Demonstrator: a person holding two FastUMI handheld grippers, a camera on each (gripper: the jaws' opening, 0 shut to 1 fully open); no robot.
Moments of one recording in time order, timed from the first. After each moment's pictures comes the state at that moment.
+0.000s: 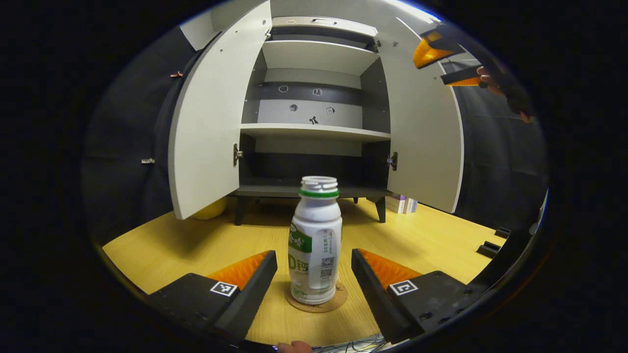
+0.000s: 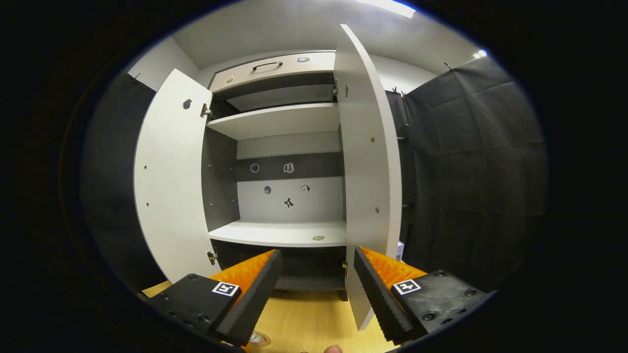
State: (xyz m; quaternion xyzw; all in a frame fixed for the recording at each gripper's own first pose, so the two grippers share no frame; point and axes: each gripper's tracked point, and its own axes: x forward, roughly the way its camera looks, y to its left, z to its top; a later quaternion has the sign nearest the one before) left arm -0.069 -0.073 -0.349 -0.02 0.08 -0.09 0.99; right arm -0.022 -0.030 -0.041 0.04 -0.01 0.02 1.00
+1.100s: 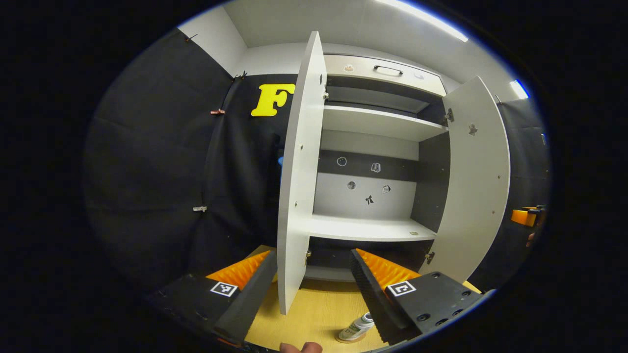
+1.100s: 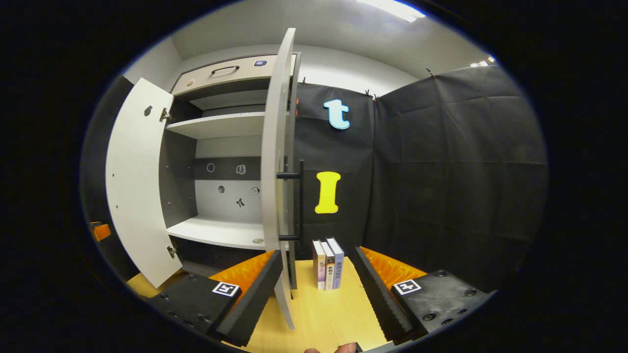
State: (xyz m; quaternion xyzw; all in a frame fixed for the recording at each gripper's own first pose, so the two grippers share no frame) left arm -0.060 0.068 -0.039 -0.04 0.03 0.03 1.00; right arm -0.033 -0.180 0.007 0.01 0.01 -0.09 1.00
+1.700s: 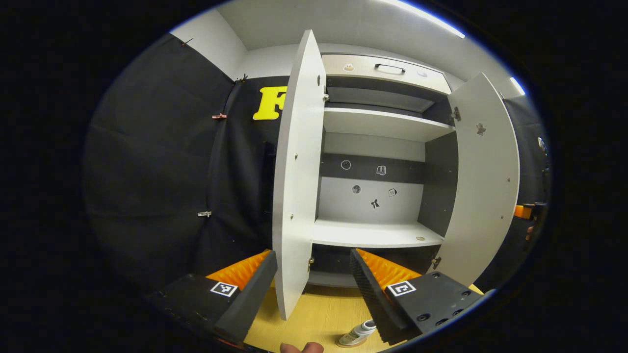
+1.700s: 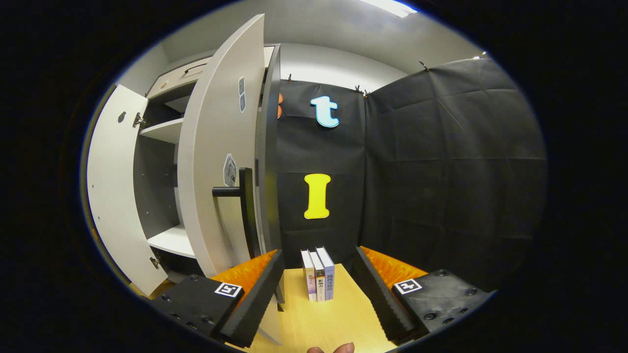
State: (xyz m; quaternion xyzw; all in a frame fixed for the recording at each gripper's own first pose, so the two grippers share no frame) left arm -0.046 0.071 -0.029 -0.03 0.03 0.06 1.00; right arm 0.038 -0.208 0.013 0.02 0.01 -0.10 0.99
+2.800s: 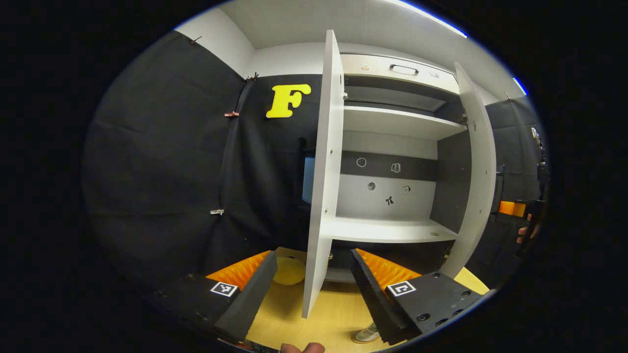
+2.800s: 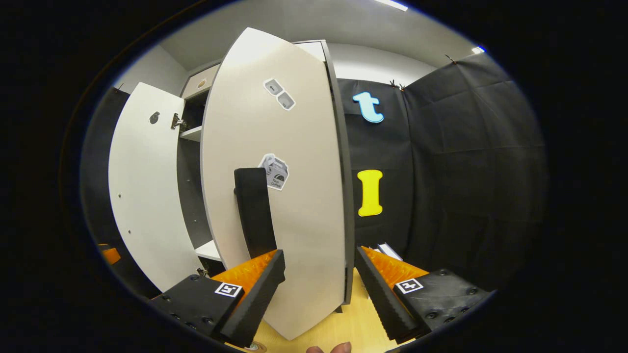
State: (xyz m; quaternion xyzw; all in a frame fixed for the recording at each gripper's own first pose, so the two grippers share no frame) left arm -0.055 0.114 -0.044 -0.03 0.04 0.08 1.00; right arm 0.061 -0.041 0.008 0.07 0.02 0.03 1.00
